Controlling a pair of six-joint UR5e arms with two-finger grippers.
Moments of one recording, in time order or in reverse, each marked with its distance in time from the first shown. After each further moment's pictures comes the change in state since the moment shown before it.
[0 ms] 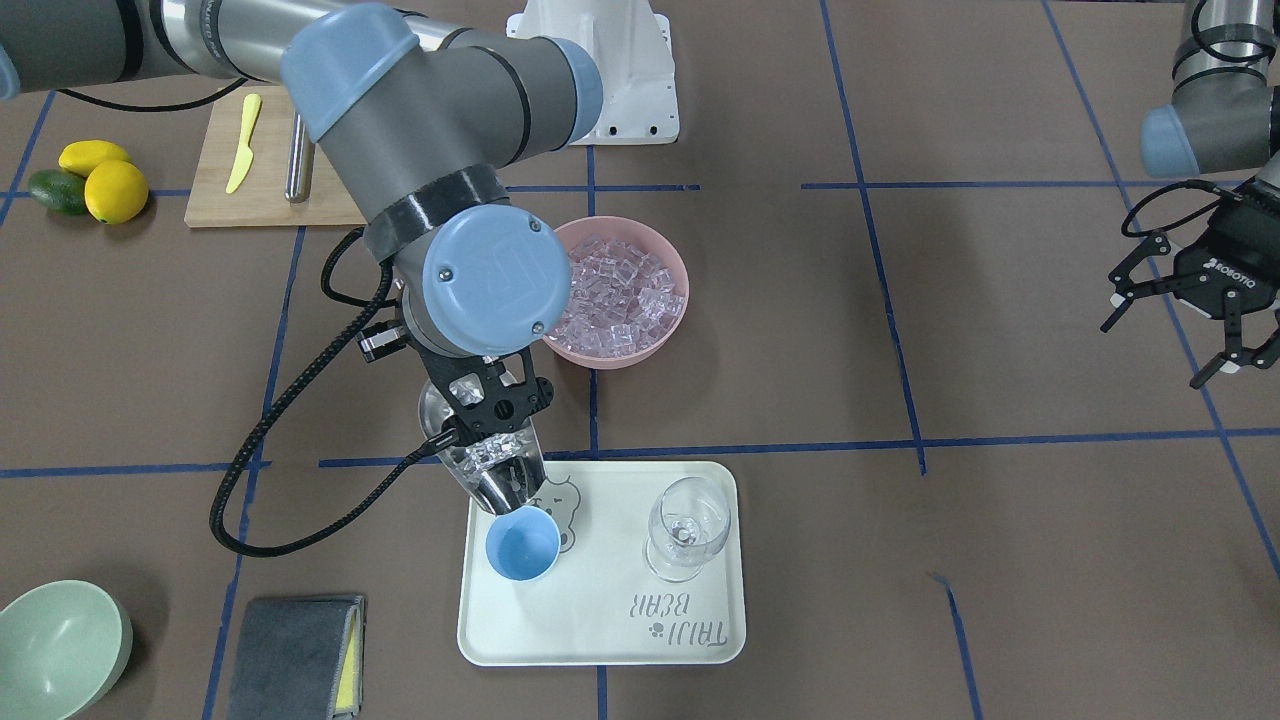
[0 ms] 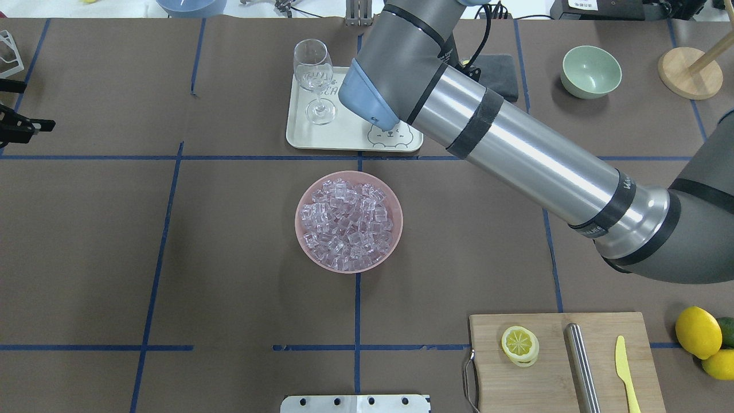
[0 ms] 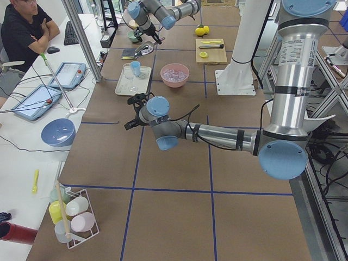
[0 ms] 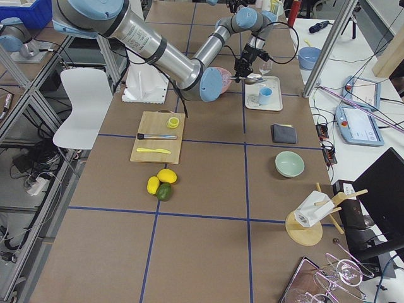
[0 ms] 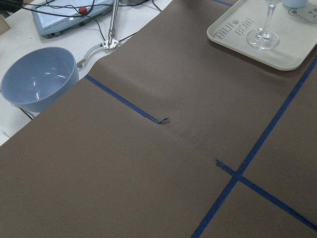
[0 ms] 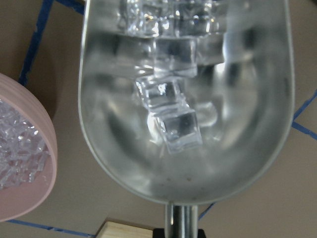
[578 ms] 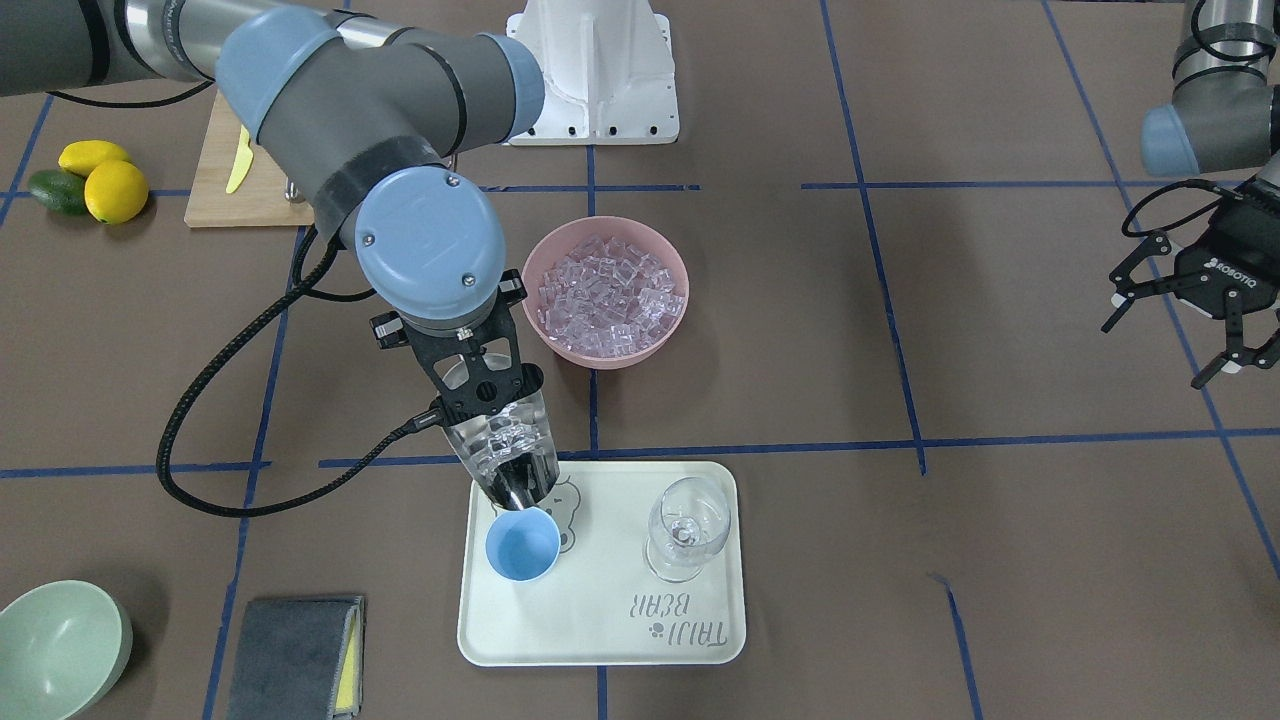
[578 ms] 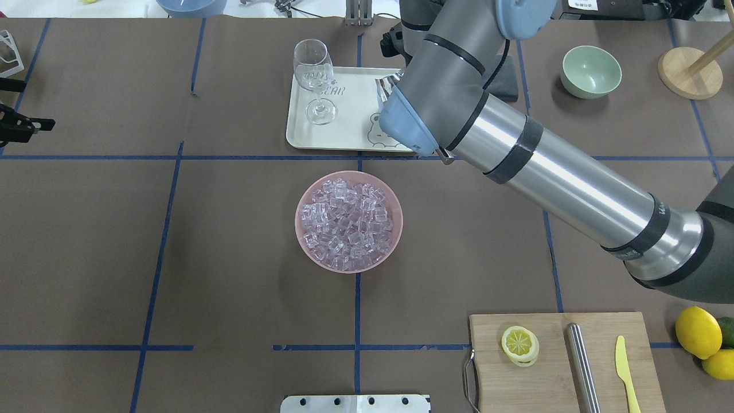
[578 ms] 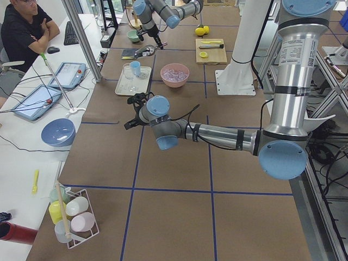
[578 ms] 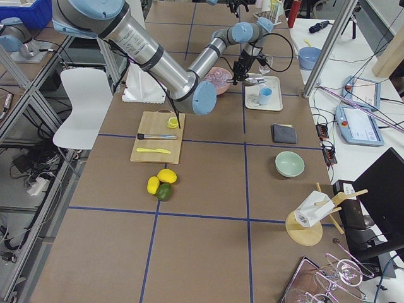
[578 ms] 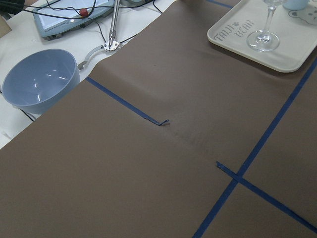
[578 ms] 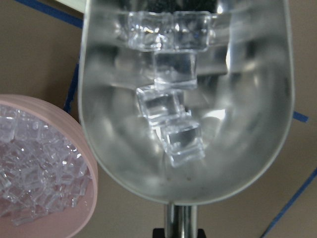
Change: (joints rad) left arm 0.000 0.000 0.000 0.001 0.003 0.001; right arm -0.003 -0.112 0.161 0.148 0.122 0.165
